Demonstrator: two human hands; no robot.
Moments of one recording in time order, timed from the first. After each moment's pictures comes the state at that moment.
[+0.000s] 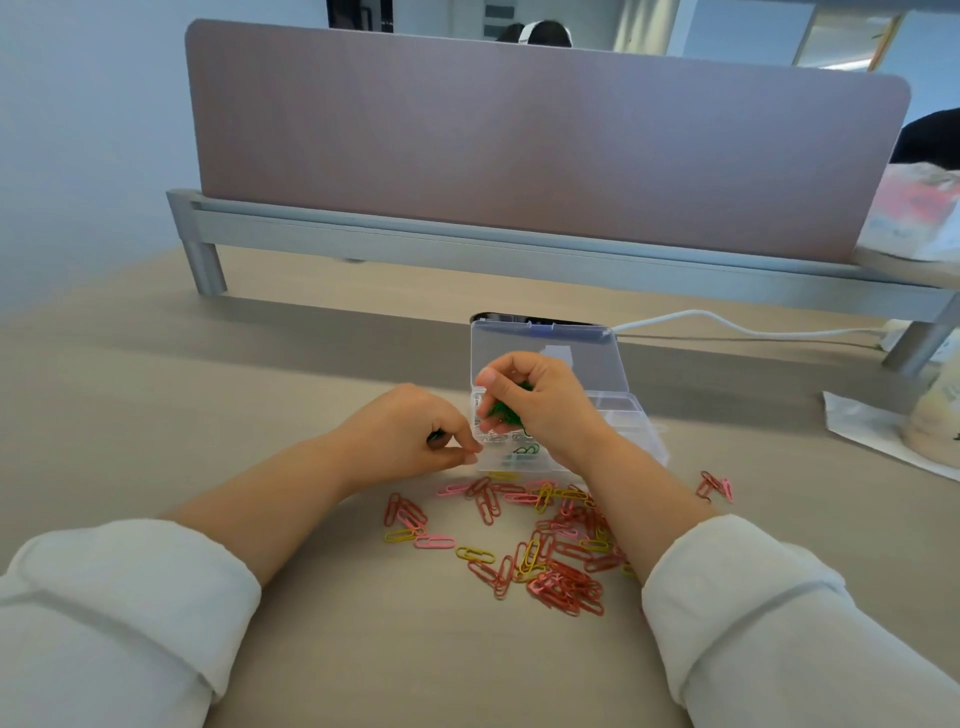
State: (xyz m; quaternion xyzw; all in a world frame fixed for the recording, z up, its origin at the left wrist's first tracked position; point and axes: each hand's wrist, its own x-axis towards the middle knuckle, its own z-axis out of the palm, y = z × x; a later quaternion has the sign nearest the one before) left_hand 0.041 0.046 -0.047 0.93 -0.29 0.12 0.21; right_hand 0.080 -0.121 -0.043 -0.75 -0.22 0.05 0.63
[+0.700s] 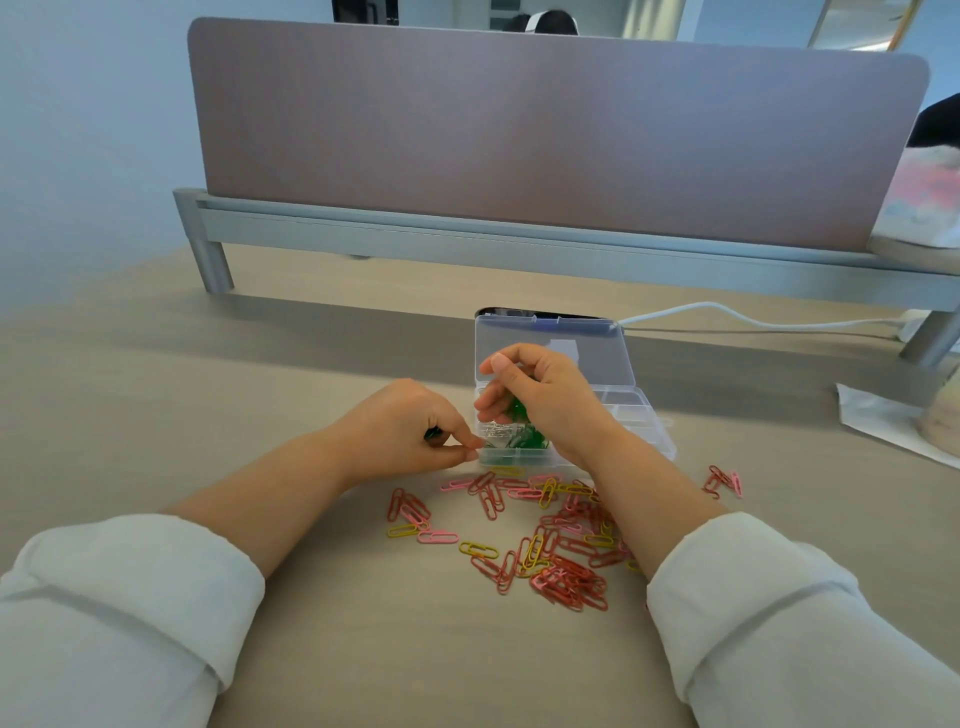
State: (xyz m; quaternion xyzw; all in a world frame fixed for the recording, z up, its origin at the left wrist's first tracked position) left_hand 0.044 0.051 -0.052 0.92 -0.30 0.13 0.21; right_hand 0.077 -0.123 -0.040 -0.75 -0.22 0.07 0.62
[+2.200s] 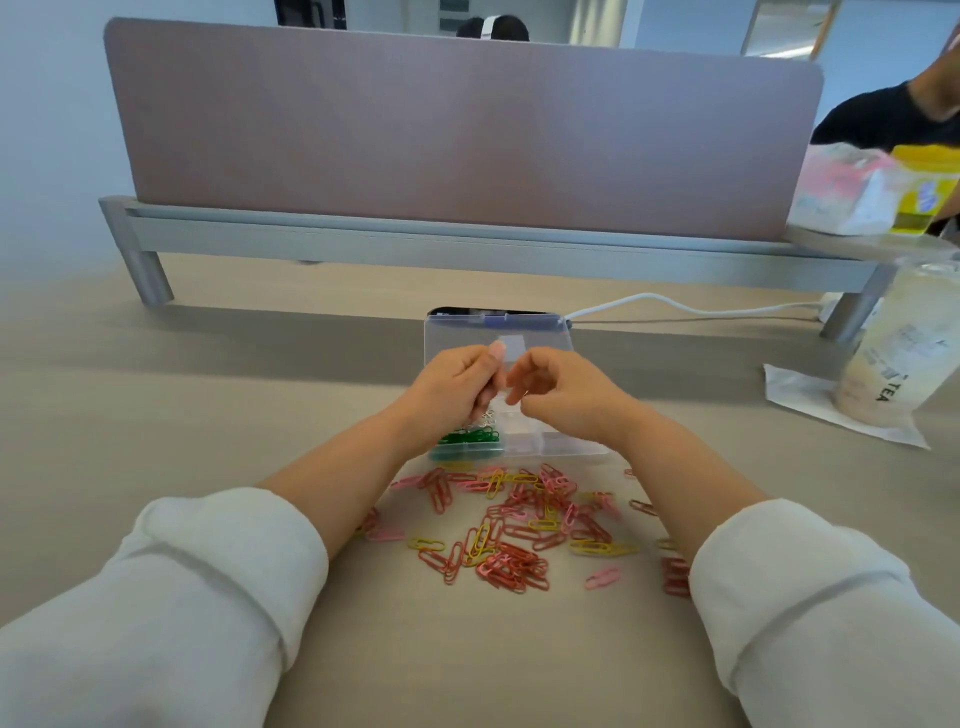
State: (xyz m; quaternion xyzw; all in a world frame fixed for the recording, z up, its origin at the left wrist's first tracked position) left_hand 0.067 -0.037 -0.038 0.77 -0.14 0.01 0.62; right_hand 0.078 -0.186 -0.026 -0.88 -0.20 0.04 0.43
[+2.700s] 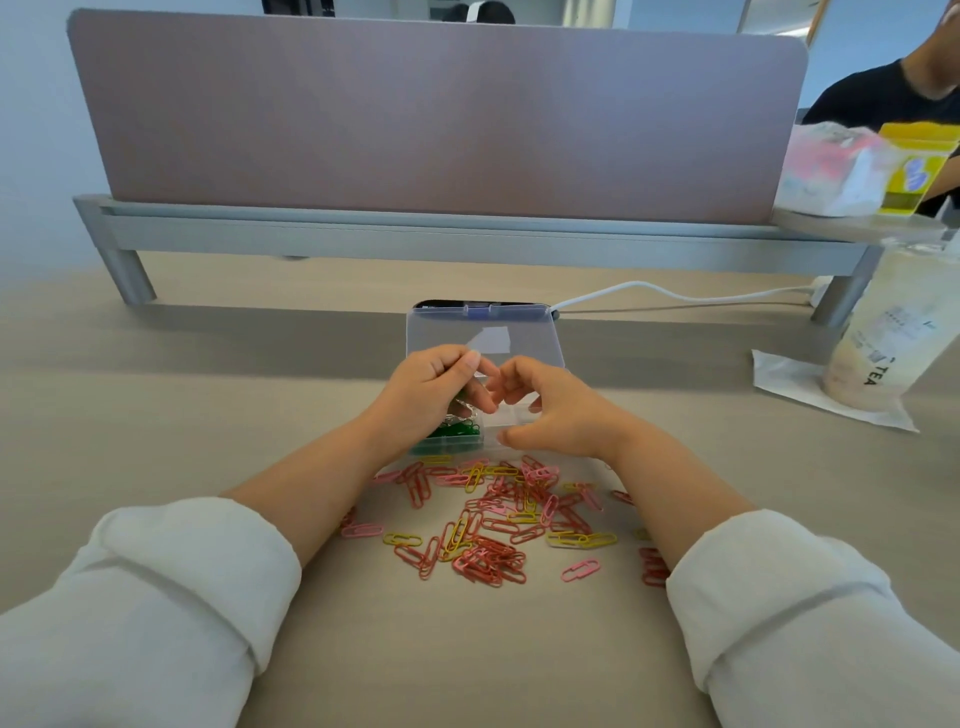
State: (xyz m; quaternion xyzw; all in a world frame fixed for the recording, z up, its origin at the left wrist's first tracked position) left_hand 0.063 -0.036 -0.047 0.79 -0.15 0.04 0.59; right_hand 0.074 -0.204 -0.046 -0.88 -0.27 0.05 0.39
